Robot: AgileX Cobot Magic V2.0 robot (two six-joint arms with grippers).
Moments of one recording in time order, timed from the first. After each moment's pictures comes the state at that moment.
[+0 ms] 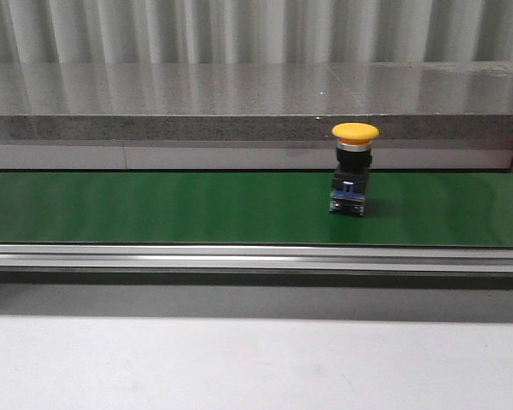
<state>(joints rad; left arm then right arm) -0.03 0.62 -0.66 -0.07 0.73 0.01 -0.48 1.69 -1.47 0.29 0.93 -0.27</state>
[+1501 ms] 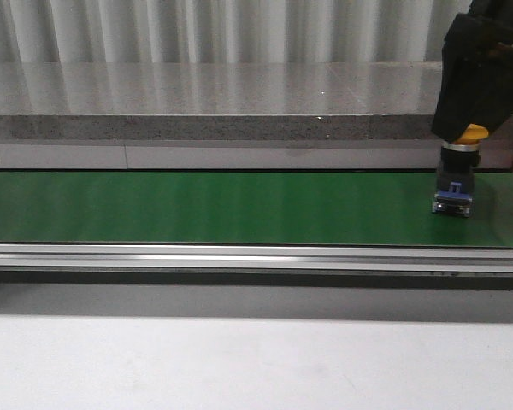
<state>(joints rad) -0.03 0.62 -0.66 -0.07 0.73 0.01 0.08 1.71 -1.39 0.27 1.04 -0.56</state>
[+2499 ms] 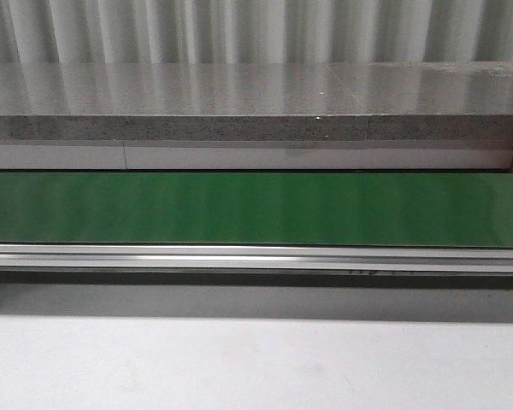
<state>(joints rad) -0.03 0.62 -0.66 -0.07 0.73 0.01 -0.34 1.49 -1.39 0.22 1.15 -0.29</state>
